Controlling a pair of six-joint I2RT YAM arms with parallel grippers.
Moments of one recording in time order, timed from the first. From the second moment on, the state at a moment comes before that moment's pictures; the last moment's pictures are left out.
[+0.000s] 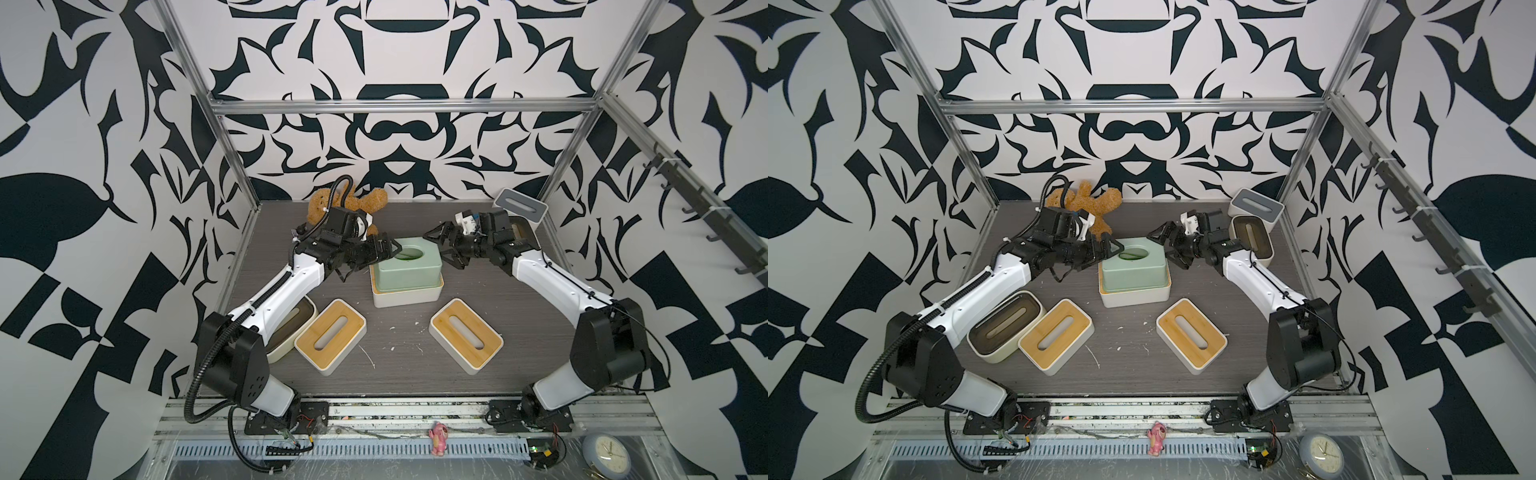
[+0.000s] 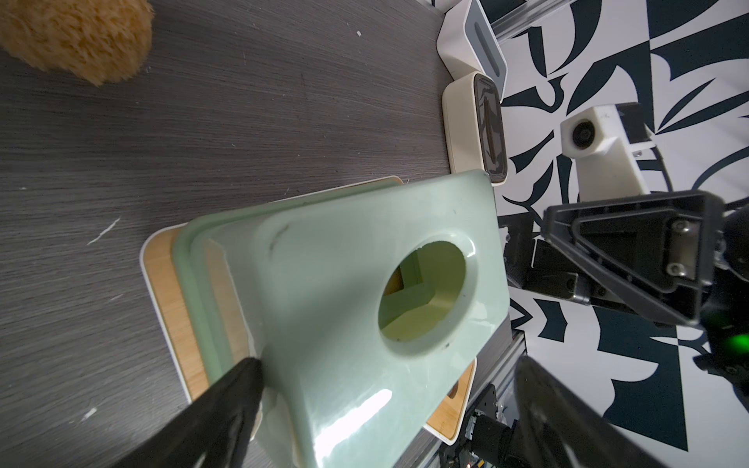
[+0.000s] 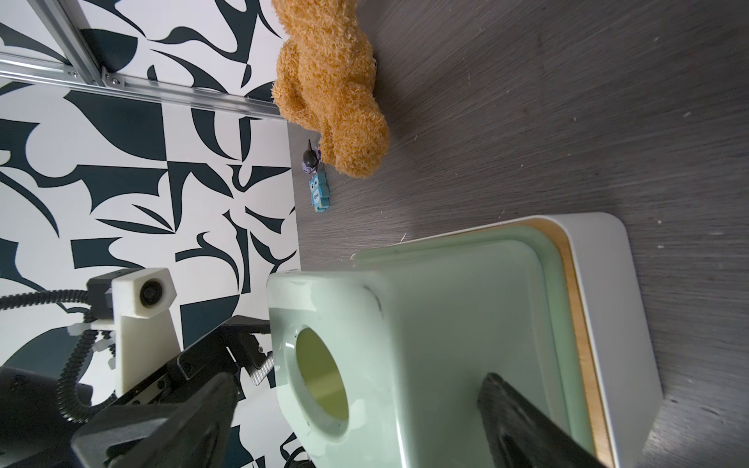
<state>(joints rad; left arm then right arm) -0.48 1.52 1.27 -0.47 0.48 -0.66 0.30 1.57 1.19 -0.26 -0.67 0.94</state>
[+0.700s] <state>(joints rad) -0.41 1.45 1.25 -0.55 0.43 -0.69 0.25 1.54 1.23 -0.33 -0.61 0.91</state>
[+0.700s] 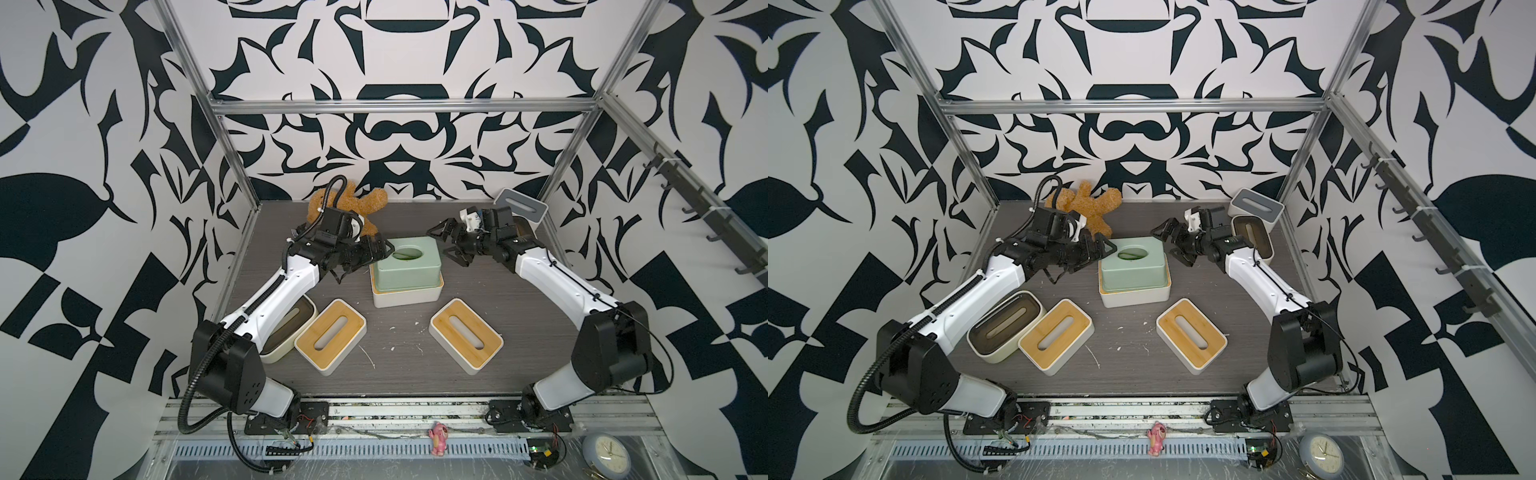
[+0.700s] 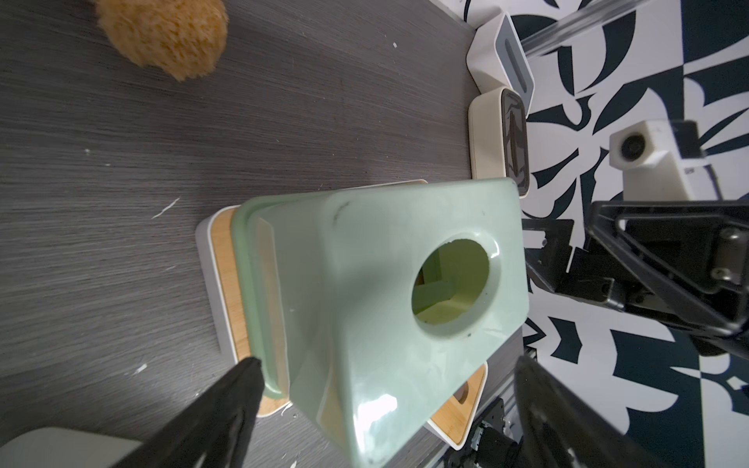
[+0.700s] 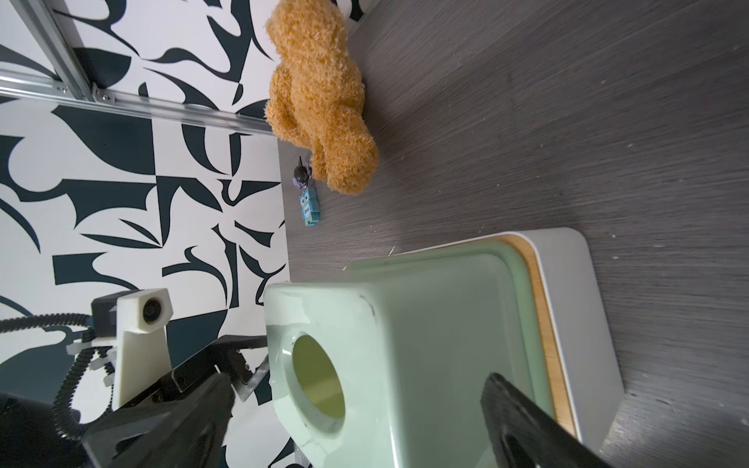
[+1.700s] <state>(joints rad) -0.22 1.75 1.08 -0.36 0.58 -1.01 0.14 1.66 0.99 -0.22 -0.61 0.94</state>
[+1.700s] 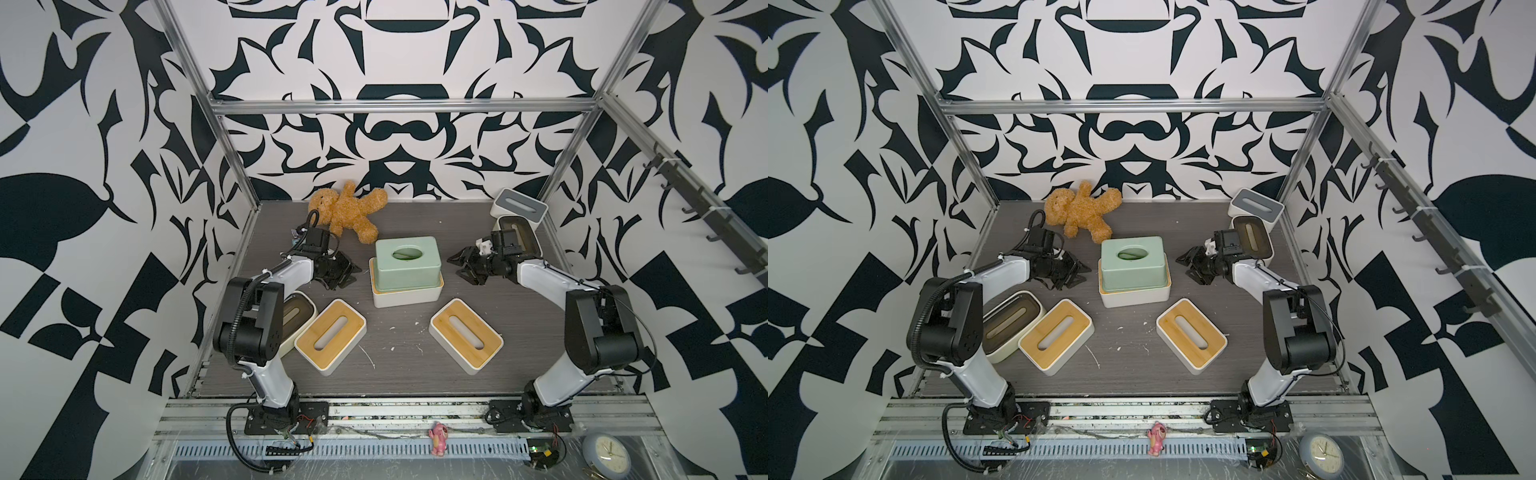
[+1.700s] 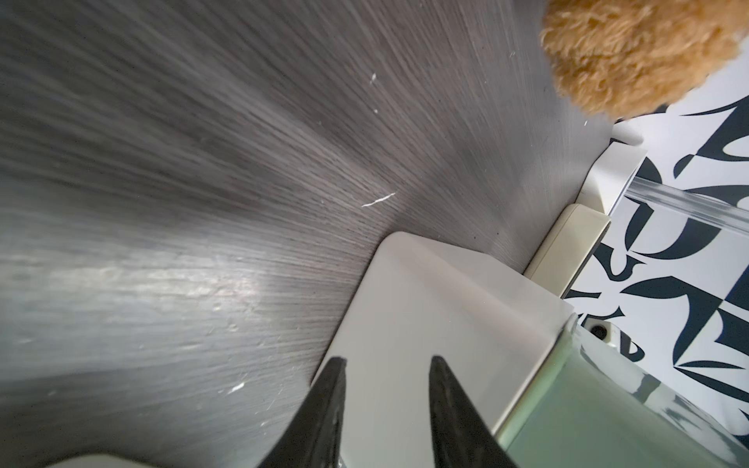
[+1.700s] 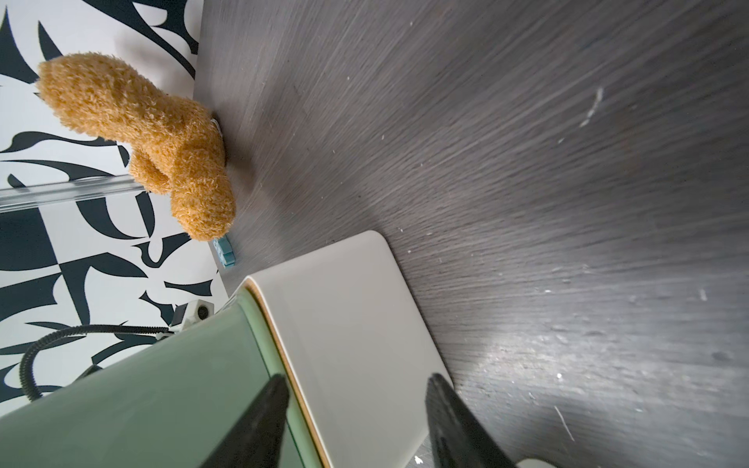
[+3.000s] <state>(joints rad) -0.27 1.94 1.29 -0.33 0.60 -1.02 0.17 1.72 0.93 -0.05 -0.65 1.09</state>
